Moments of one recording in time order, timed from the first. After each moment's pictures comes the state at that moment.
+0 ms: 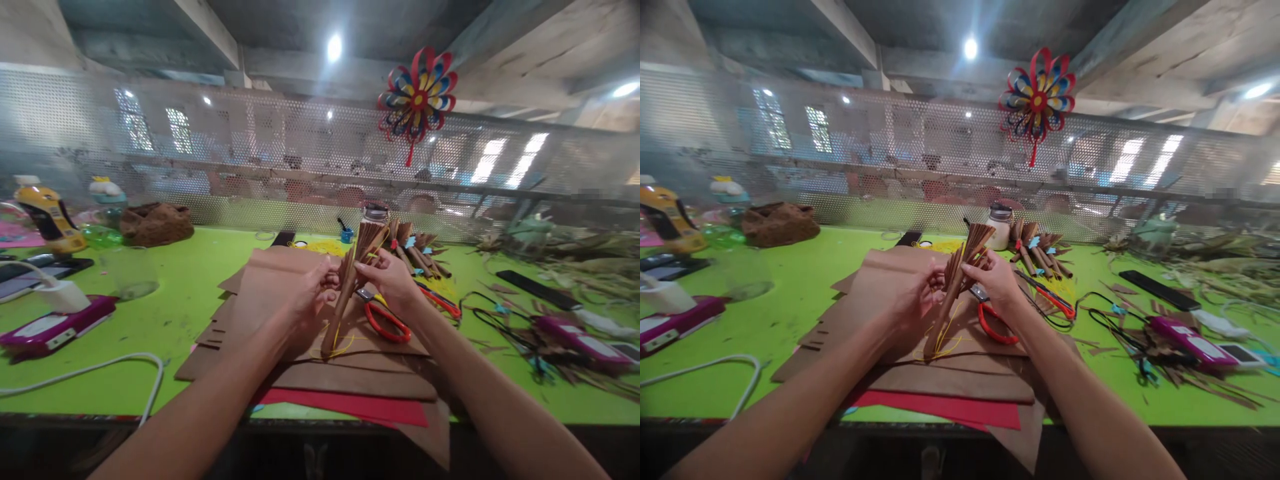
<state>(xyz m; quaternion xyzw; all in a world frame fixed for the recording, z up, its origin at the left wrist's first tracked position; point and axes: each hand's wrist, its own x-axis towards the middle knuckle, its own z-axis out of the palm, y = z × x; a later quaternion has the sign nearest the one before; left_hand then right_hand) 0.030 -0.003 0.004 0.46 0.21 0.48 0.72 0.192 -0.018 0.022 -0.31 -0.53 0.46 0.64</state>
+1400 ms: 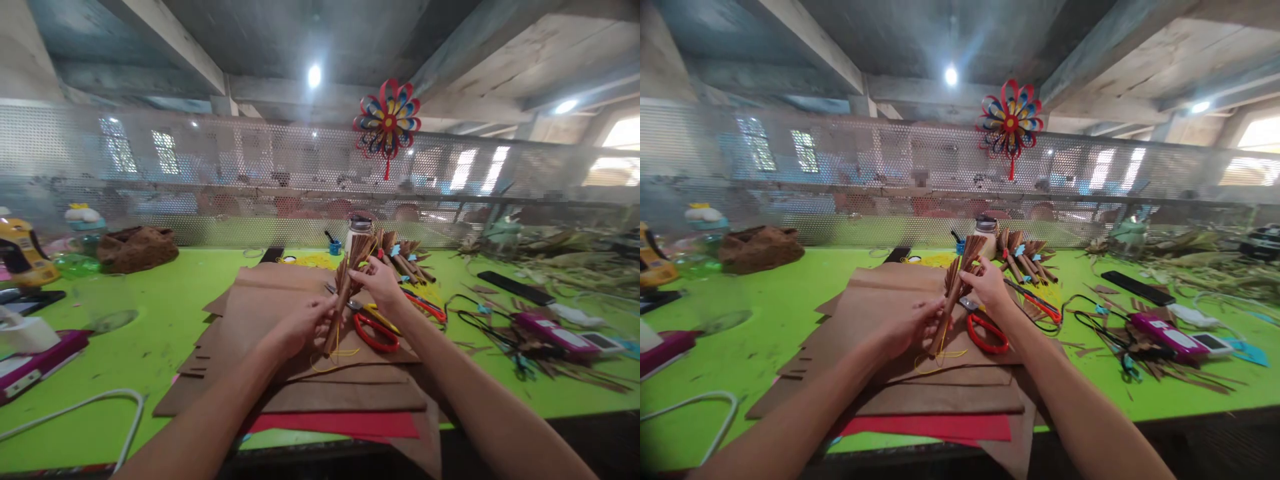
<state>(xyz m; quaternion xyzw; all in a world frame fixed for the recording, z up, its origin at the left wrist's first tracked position) 0.029 -0.003 -0.009 0.56 0.28 0.32 0.71 0.208 -0.001 0.017 -0.40 -0.54 0.35 0.66</state>
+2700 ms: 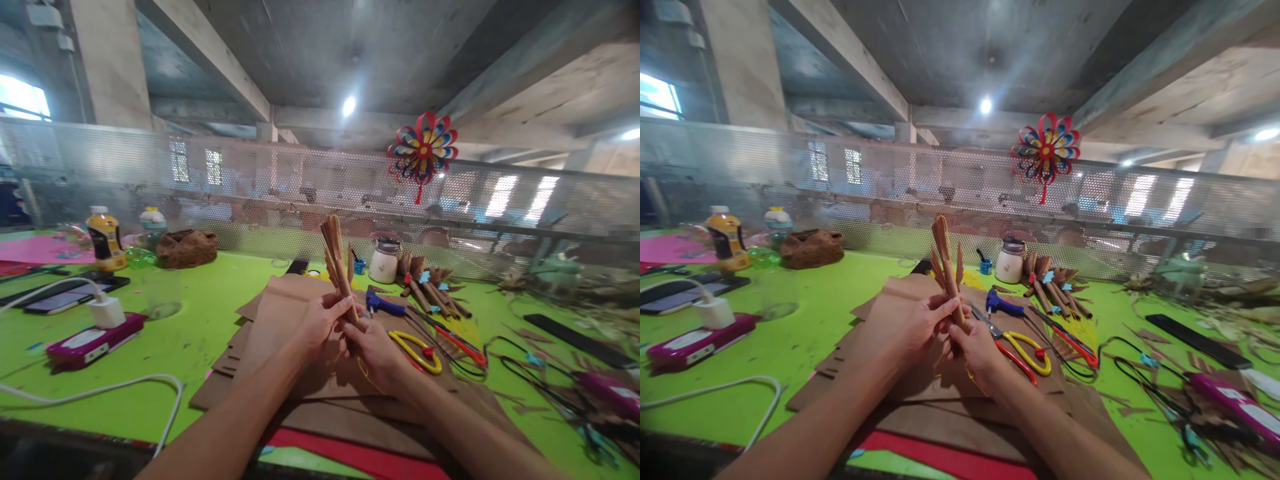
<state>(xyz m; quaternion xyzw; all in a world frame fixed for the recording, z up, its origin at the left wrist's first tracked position) 0.021 -0.007 0.011 0.52 0.23 0.48 0.67 0.133 -0.032 -0.021 -0.34 -0.53 0.56 0.54</state>
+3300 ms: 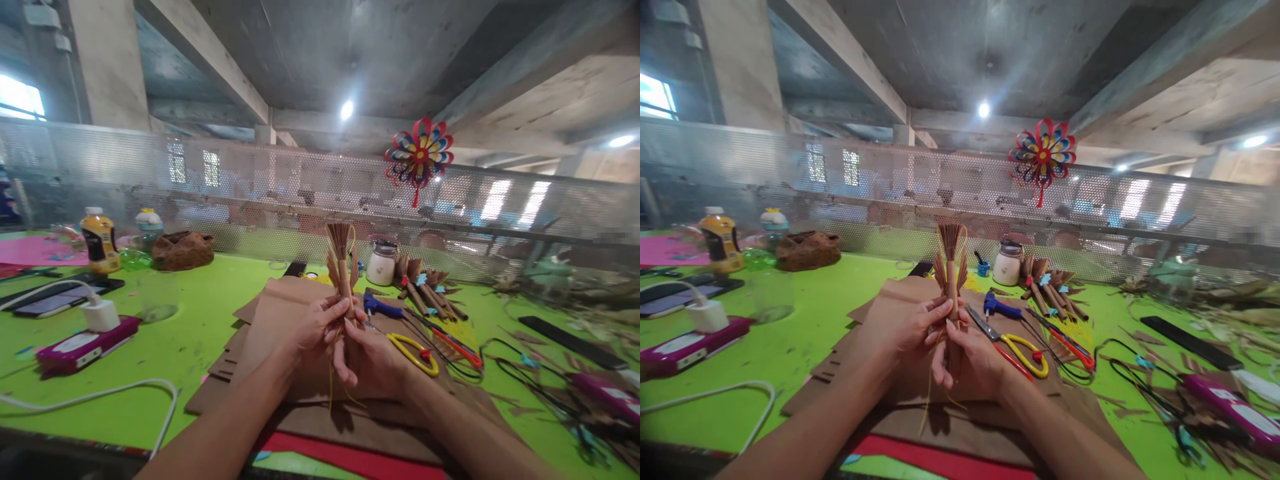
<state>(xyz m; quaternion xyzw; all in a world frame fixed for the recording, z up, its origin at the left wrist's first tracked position) 0.015 -0.011 0.016 0.49 0.12 0.44 0.74 0.138 -0.046 -0.010 -0.20 -0.52 0.74 0.38</state>
